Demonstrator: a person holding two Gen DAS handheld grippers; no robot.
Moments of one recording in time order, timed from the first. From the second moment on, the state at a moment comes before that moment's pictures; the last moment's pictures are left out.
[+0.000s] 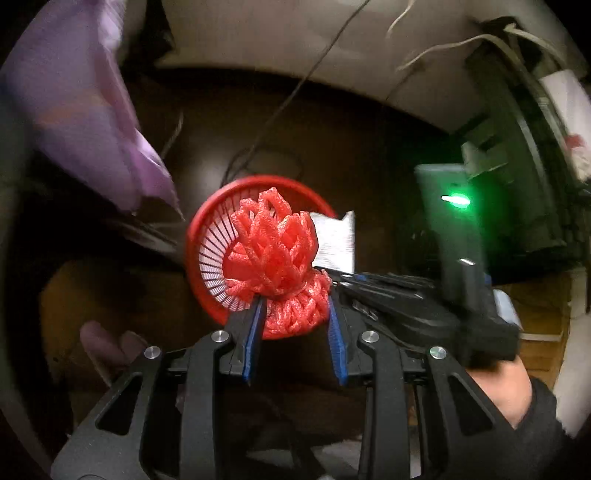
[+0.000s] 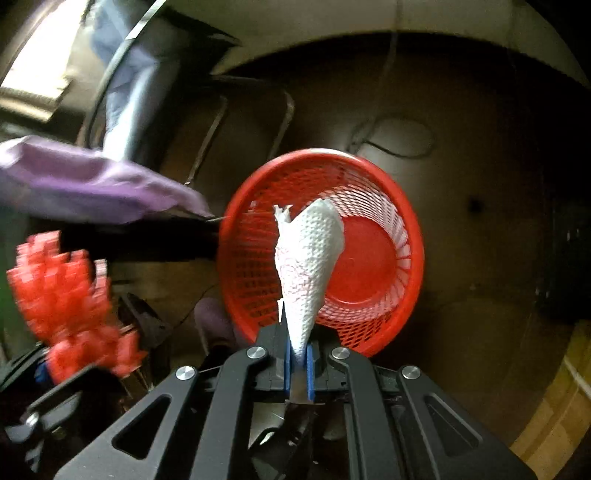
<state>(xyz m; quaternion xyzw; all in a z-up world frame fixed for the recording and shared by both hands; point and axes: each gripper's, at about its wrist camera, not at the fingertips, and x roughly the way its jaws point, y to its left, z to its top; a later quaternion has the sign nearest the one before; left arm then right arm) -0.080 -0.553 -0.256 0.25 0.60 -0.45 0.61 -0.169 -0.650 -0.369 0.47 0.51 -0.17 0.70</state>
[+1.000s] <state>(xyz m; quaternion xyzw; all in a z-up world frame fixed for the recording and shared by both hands) -0.091 -0.542 -0.200 0.22 0.58 -0.45 0.64 -0.232 -0.685 -0.271 0.40 0.43 -0.31 0.75</state>
